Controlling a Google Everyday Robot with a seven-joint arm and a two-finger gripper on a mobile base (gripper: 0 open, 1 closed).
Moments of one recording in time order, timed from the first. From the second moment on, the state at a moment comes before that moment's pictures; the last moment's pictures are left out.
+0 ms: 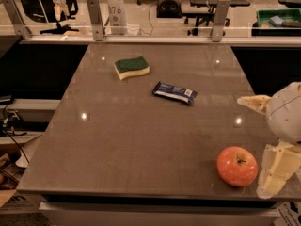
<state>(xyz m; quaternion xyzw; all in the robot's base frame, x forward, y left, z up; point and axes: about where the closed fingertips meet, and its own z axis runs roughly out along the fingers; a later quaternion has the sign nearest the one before) 0.382 -0.194 0.876 -0.67 0.71 0.07 0.19</state>
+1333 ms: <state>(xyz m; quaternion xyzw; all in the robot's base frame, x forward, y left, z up) 0.356 -0.180 0.834 -0.69 0.70 0.11 0.17</state>
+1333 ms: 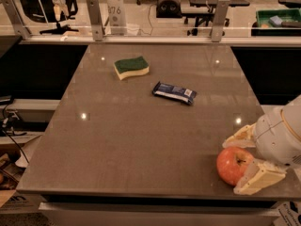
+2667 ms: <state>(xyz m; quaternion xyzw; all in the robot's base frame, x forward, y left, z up) 0.388 -0.149 0.914 -0.68 0.70 0.07 0.20</state>
